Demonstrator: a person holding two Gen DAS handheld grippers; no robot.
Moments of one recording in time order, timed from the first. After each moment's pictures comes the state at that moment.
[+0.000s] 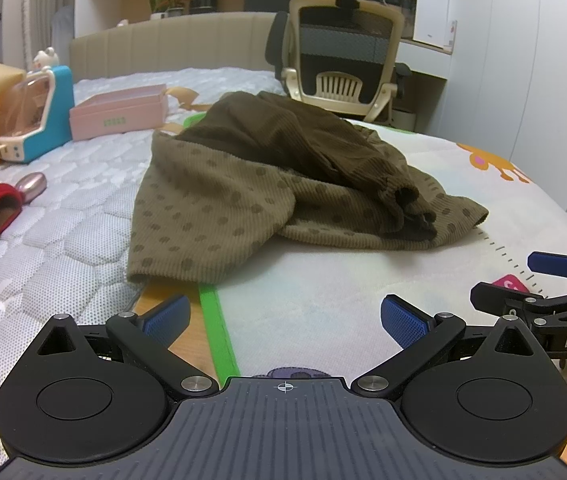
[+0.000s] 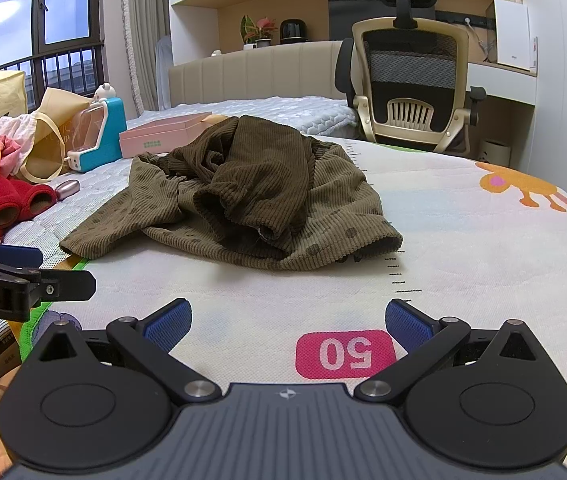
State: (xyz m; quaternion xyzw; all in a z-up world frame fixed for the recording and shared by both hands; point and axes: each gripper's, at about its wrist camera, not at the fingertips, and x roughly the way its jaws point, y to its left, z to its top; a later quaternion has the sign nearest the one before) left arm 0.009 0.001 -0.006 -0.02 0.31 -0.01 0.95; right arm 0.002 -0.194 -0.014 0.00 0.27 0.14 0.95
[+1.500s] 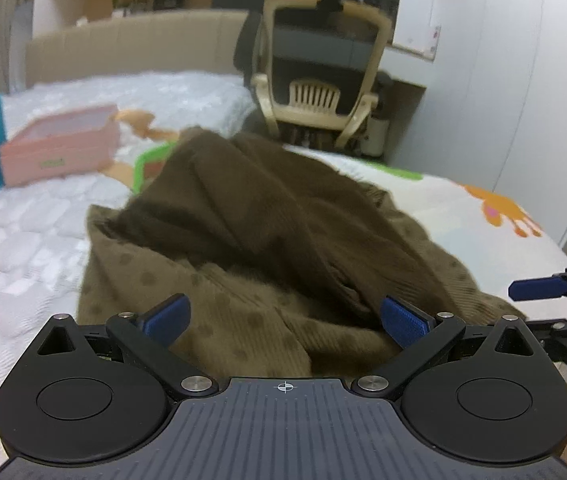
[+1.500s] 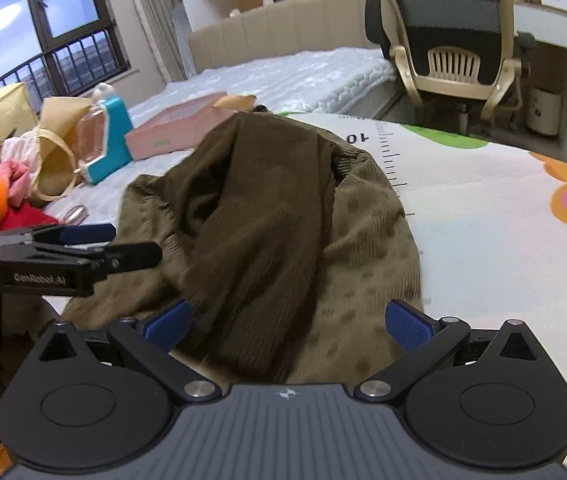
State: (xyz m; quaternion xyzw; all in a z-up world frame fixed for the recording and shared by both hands) left arm 0.168 0.030 0.012 -0.04 0.33 -0.08 0.94; right arm 0.144 -0.191 0.022 0.05 0.36 0.21 0.91
